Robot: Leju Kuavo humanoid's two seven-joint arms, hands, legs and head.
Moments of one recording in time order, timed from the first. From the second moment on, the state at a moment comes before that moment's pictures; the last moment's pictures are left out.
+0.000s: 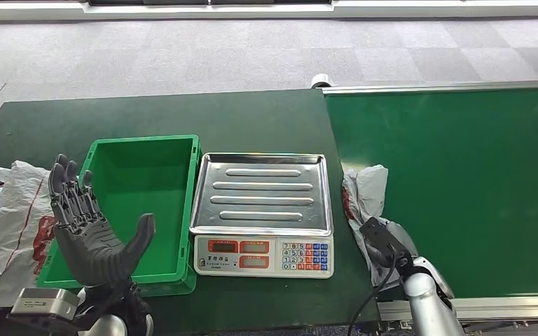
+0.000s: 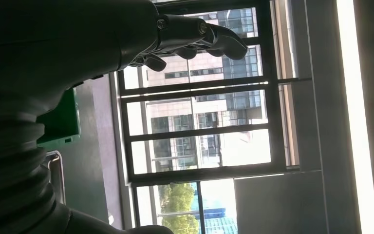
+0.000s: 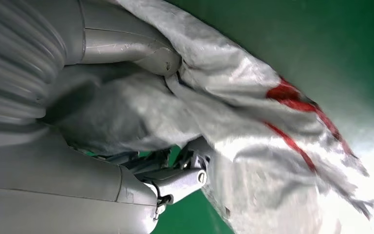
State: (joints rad) left arm 0.04 -0.02 -0.42 -1.84 -0.10 0.45 -0.70; right arm -0.24 0.01 -0.26 -0.99 0.92 0.14 -0.32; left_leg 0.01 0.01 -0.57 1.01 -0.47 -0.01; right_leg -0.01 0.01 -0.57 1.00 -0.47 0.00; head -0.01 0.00
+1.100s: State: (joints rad) left arm 0.06 -0.11 -0.36 -1.86 -0.14 0.39 -0.70; right arm -0.07 0.23 -0.32 -1.79 0.91 -0.70 -0.46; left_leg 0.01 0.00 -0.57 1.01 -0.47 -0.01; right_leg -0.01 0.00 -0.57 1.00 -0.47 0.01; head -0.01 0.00
